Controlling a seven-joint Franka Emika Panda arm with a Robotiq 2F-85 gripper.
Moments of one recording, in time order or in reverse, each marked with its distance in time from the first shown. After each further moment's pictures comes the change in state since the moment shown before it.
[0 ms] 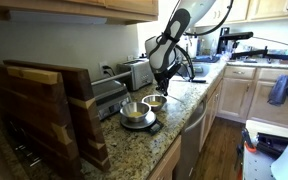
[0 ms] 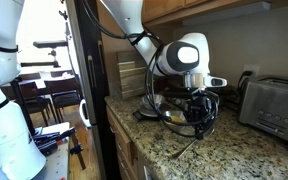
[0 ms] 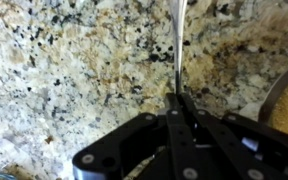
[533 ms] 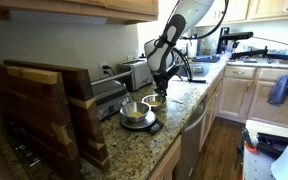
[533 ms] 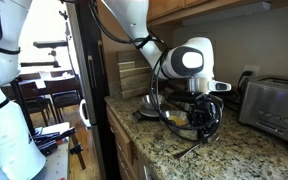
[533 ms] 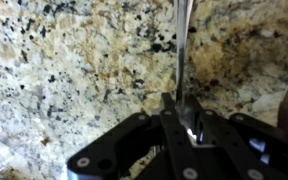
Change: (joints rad) arm 0.003 0.057 -0.013 0.056 0.030 -0.001 -0.006
